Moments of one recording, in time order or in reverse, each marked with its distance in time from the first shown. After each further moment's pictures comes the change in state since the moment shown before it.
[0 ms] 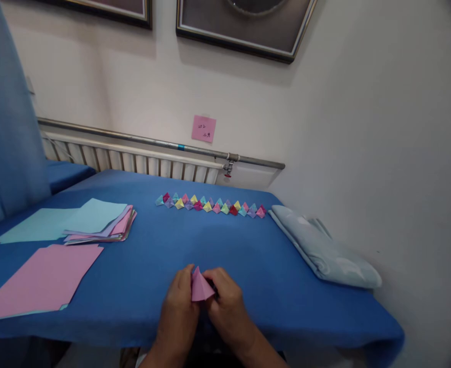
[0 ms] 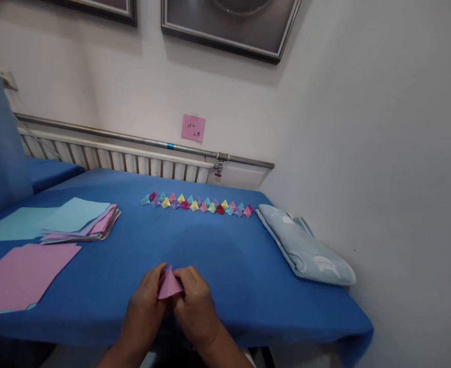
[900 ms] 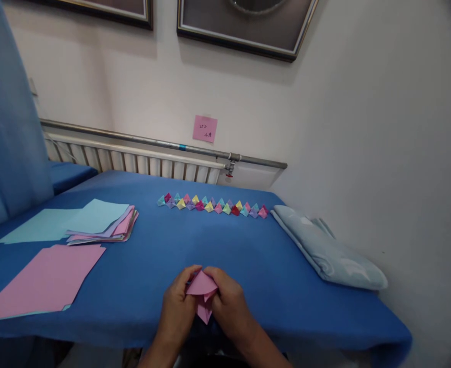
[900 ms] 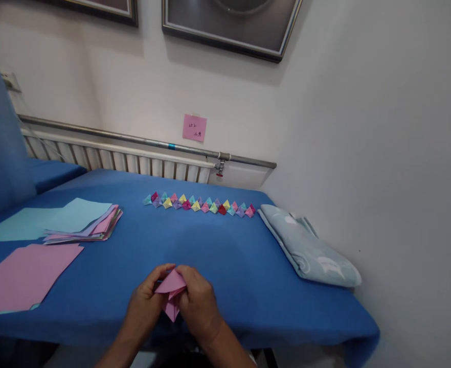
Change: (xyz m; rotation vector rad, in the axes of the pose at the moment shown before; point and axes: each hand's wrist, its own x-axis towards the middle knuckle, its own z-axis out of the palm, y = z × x) left_hand 0.012 0.000 -0.006 -0.172 -0.151 -0.266; right_hand -0.001 0.021 0.007 -0.013 0.003 -0.055
